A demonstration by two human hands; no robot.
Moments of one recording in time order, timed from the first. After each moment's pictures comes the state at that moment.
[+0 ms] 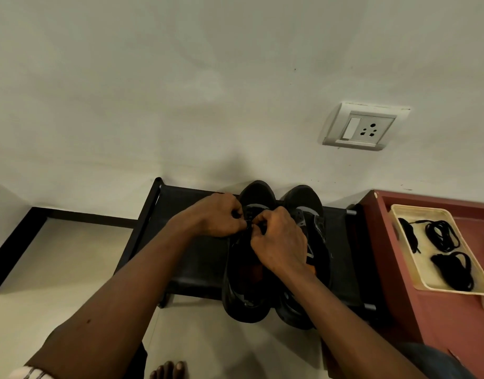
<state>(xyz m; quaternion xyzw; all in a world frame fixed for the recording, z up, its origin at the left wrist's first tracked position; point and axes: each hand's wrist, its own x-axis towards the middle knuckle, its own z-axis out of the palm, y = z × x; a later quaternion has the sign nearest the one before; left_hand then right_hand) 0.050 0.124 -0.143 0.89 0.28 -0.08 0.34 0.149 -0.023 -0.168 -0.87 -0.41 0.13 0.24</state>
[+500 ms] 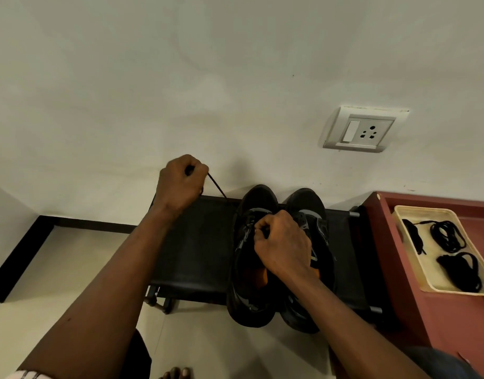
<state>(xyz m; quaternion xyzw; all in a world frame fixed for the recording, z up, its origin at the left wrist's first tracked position) 0.020 0.170 -0.132 0.74 0.44 0.32 0.40 0.149 -0.023 -0.164 -0.87 -0.41 0.13 0.25</state>
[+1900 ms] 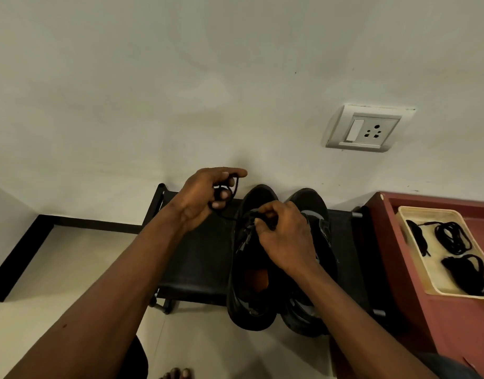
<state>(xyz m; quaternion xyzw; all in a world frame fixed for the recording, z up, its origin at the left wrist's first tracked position) 0.046 0.145 -0.127 0.55 0.34 0.21 0.74 0.162 -0.018 -0.161 -0.82 -0.41 0.16 0.37</state>
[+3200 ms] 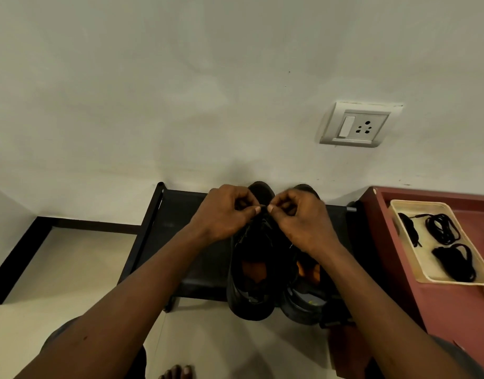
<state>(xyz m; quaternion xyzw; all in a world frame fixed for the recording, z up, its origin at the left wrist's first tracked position) 0.047 0.100 -0.139 0.86 0.29 0.15 0.40 0.196 -0.033 -0.142 -0.79 -0.41 0.19 0.41</state>
